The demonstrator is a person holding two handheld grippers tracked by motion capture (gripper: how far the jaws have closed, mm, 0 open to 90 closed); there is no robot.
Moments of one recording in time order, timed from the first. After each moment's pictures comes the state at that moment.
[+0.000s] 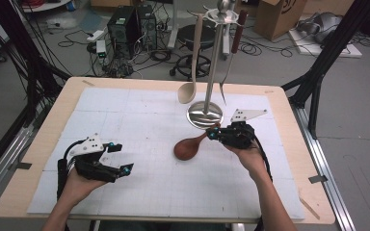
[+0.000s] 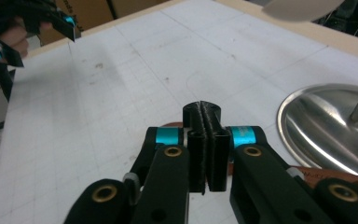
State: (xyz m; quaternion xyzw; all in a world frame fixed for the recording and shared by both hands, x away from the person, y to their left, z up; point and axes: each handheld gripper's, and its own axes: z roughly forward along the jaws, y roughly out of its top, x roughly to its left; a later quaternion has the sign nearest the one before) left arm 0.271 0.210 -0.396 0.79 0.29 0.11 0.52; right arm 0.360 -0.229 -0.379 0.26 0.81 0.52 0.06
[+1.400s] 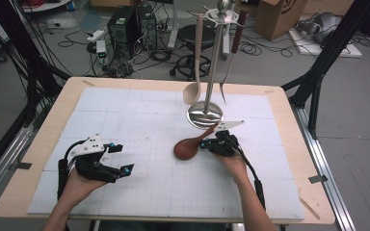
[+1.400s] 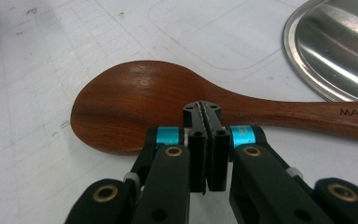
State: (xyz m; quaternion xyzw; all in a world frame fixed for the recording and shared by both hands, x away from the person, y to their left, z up) left arm 0.271 0.209 -0.397 0.80 0.29 0.11 0.52; right arm 0.379 -0.204 -0.454 0.31 0.83 0.45 0.06
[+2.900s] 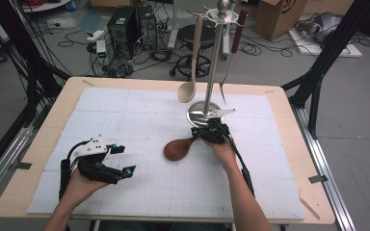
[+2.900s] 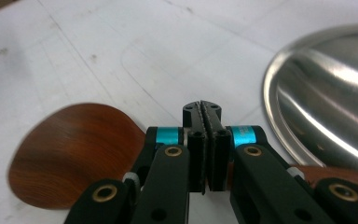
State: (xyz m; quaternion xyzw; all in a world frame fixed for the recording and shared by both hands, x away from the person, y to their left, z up) left arm 0.272 0.204 -0.400 0.80 0.29 0.10 0.52; right arm 0.418 -0.180 -0.449 0.34 0.82 0.46 0.07
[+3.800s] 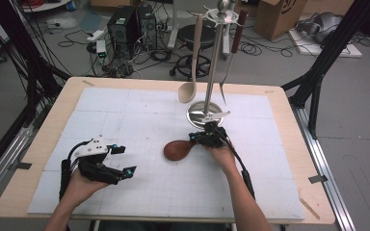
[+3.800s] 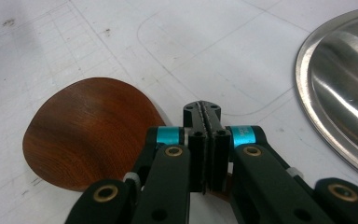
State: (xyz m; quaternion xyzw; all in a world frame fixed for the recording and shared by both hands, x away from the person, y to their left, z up) left arm 0.271 0.202 -0.400 0.80 0.28 0.10 0.52; right arm 0.408 -0.171 -0.450 0.32 0.84 0.43 0.05
